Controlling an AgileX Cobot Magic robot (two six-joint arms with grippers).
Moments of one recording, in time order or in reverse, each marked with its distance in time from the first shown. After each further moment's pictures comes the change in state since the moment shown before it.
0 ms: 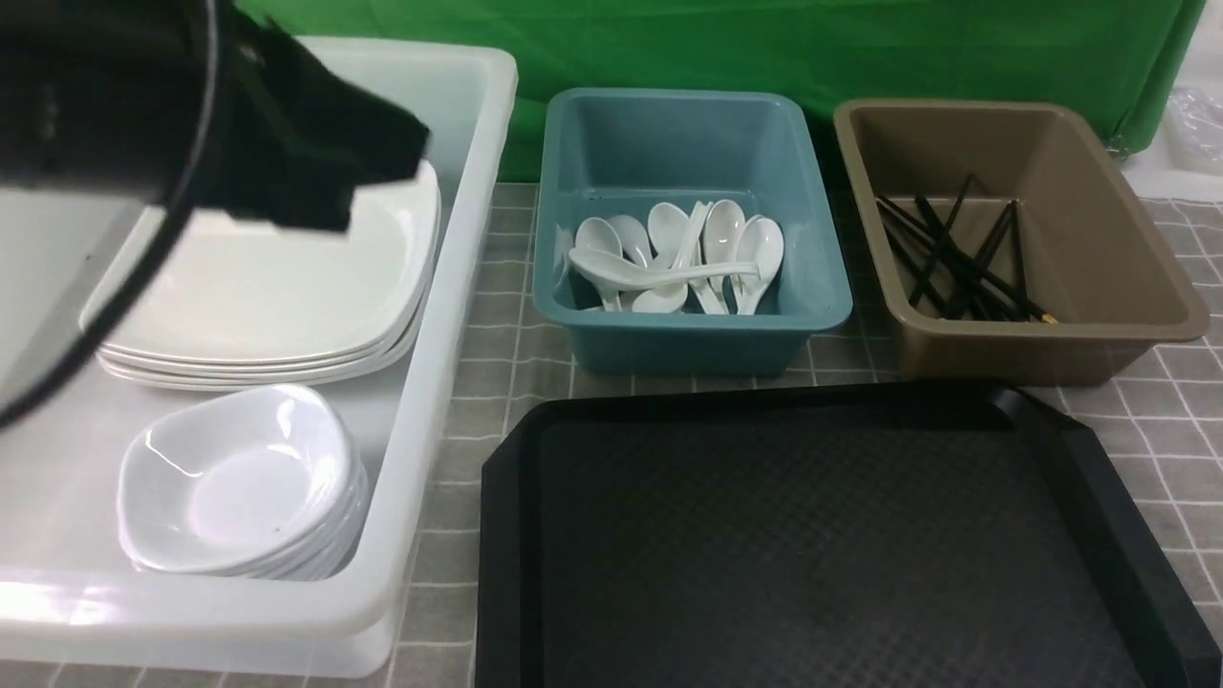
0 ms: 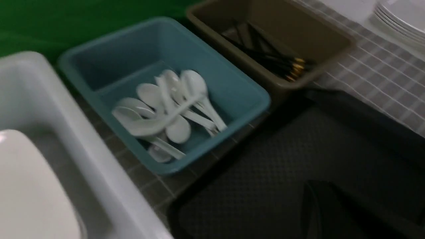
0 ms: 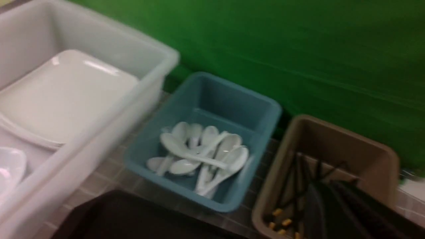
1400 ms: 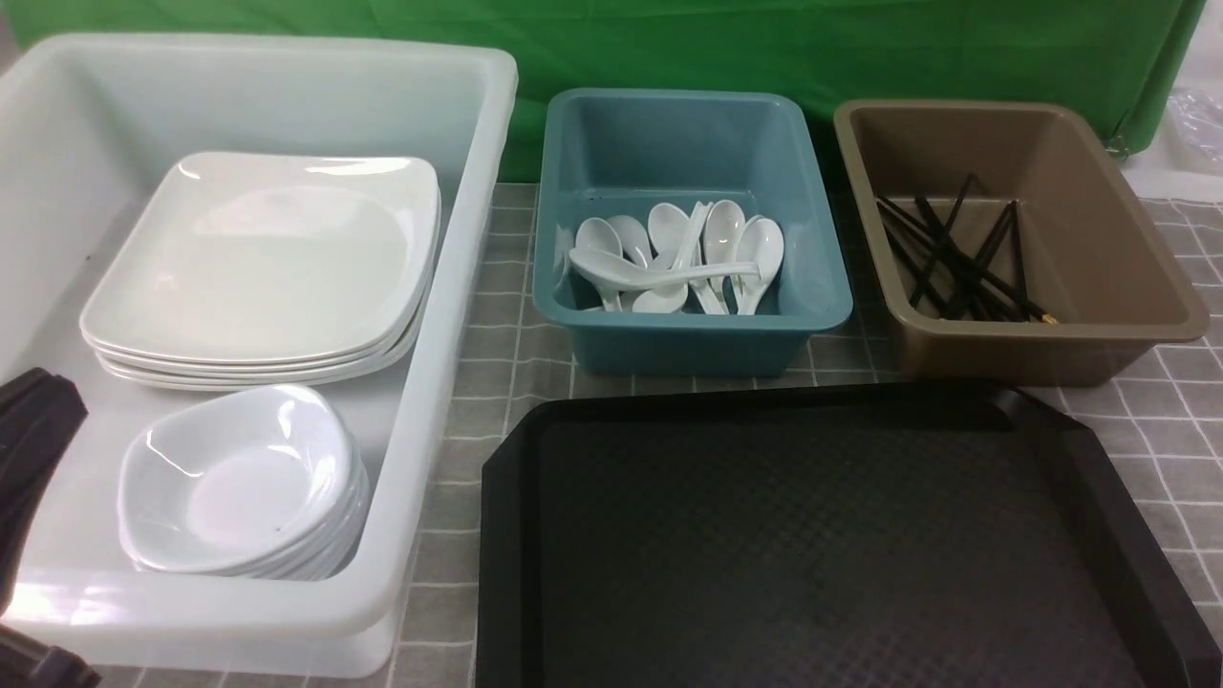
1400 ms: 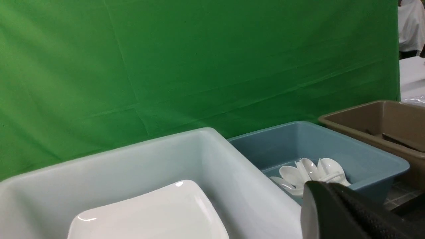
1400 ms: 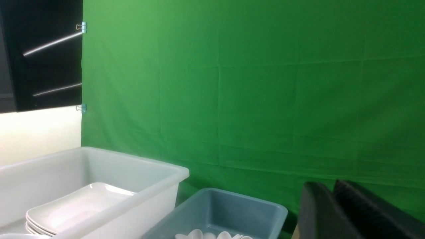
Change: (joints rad) right arm 0.000 -0.848 0.959 -0.408 -0.698 0.453; left arm -0.031 -0.796 0.958 0.338 -0.915 -0.159
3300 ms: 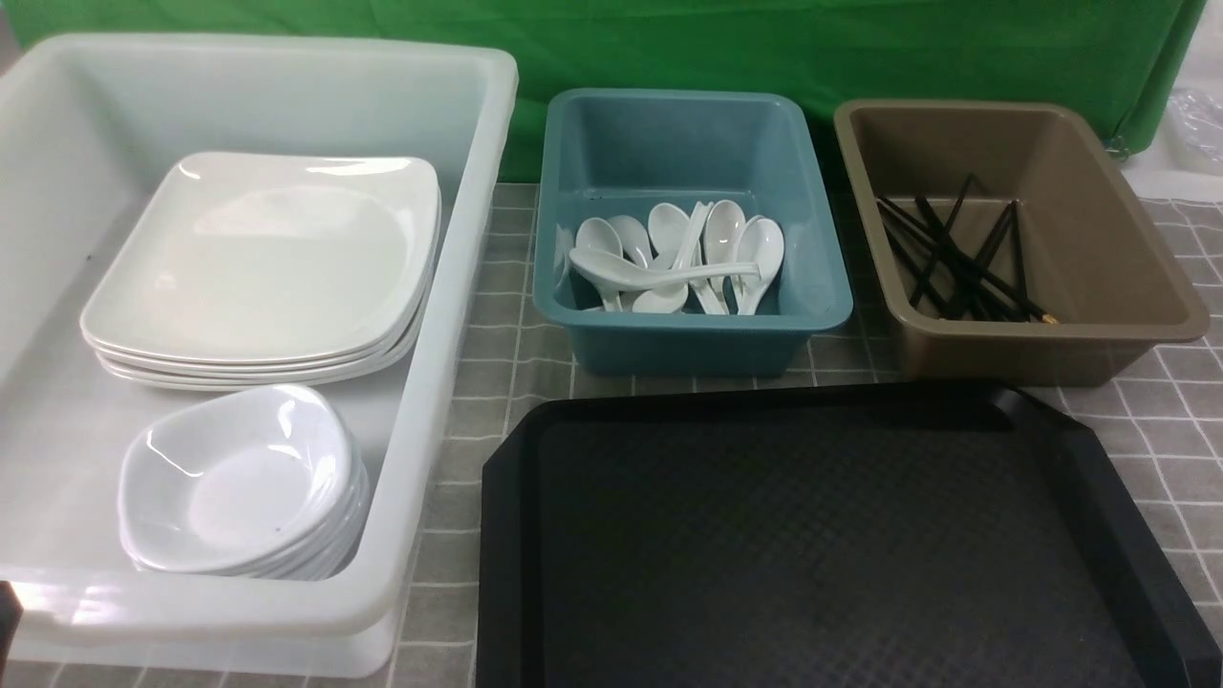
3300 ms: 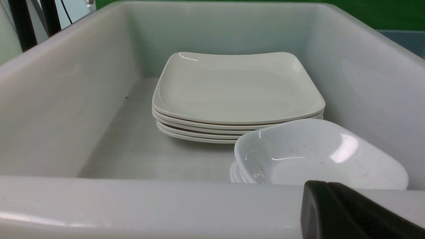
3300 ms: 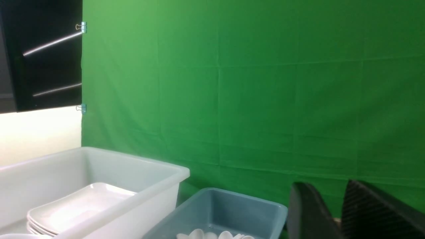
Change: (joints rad) right arm 0.000 0.000 0.001 0.044 -0.003 -0.019; left arm 0.369 -0.290 0.249 0.160 0.268 -0.365
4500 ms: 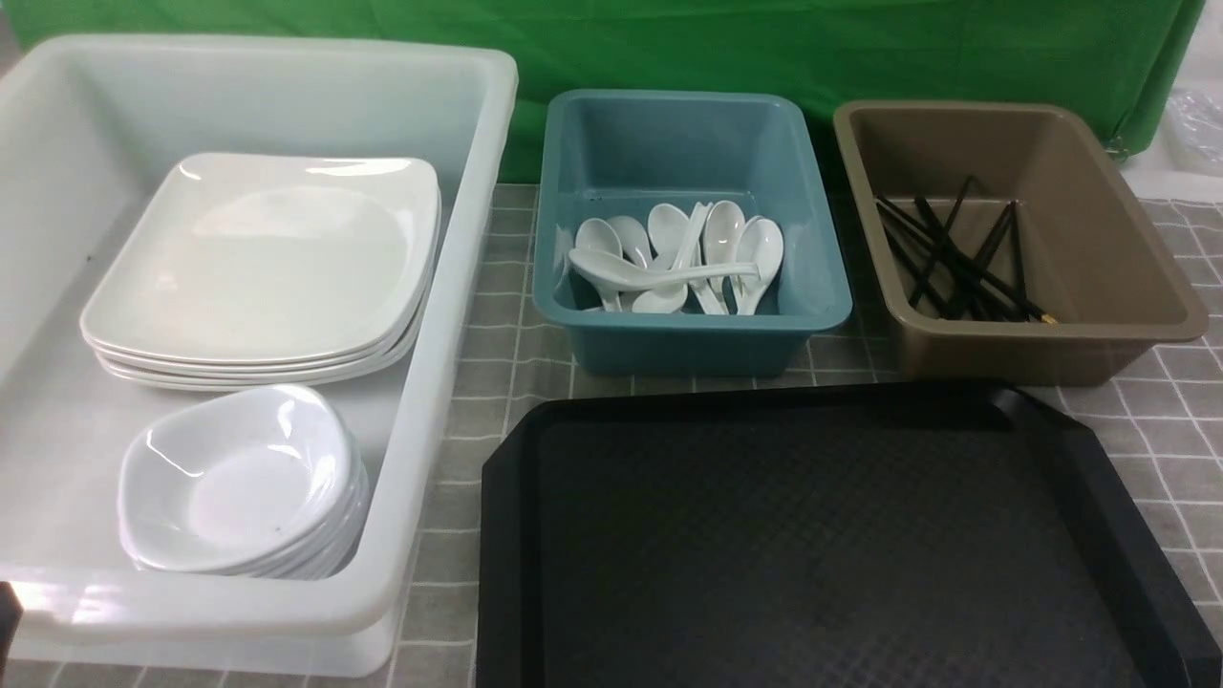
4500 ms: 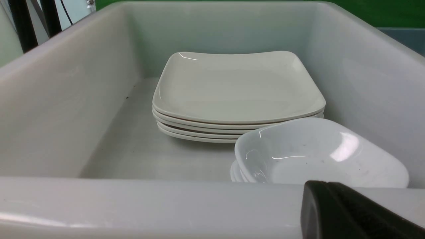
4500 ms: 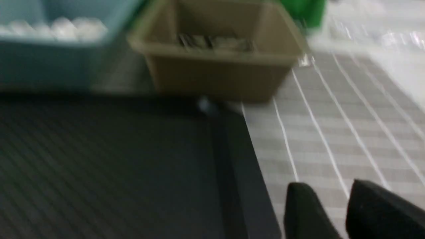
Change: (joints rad) right arm -0.682 -0.108 0.470 0.674 0.106 -0.666; left arm 0.000 0.000 0.000 0.007 0.002 0.003
